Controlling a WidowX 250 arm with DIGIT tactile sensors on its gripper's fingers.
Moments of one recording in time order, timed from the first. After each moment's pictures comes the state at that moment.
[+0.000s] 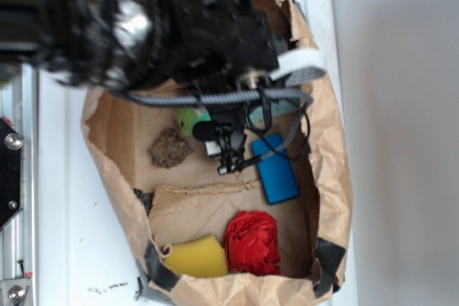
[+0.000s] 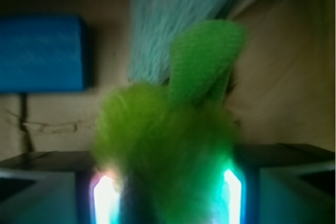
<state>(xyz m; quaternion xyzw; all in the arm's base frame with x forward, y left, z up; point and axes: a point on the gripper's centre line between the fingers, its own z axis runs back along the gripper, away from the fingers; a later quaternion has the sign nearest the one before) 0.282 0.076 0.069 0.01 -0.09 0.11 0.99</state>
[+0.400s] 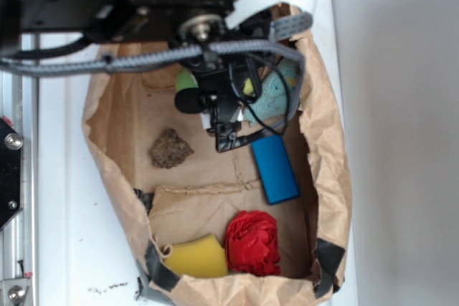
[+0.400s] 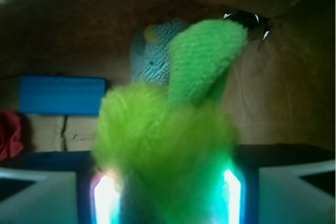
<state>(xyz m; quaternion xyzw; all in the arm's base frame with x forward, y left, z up) 0.278 0.077 0.117 0.02 -0.13 0.10 0.99</state>
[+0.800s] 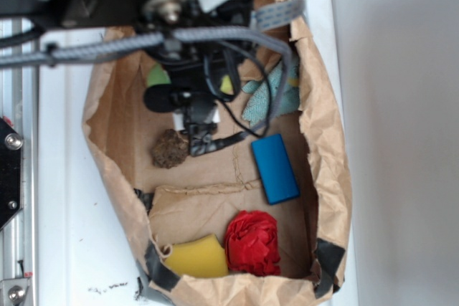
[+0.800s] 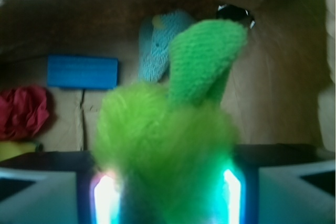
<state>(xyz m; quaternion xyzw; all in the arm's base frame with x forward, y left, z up) 0.254 0.061 0.139 0.01 -0.10 0.08 0.99</state>
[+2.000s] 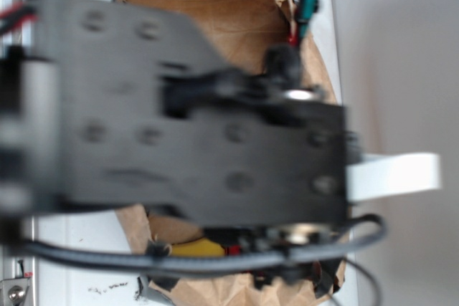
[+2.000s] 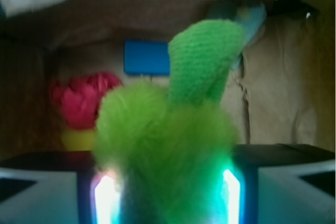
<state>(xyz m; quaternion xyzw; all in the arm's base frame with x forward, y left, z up) 0.295 -0.017 0.148 -0.01 -0.06 0.09 0.99</state>
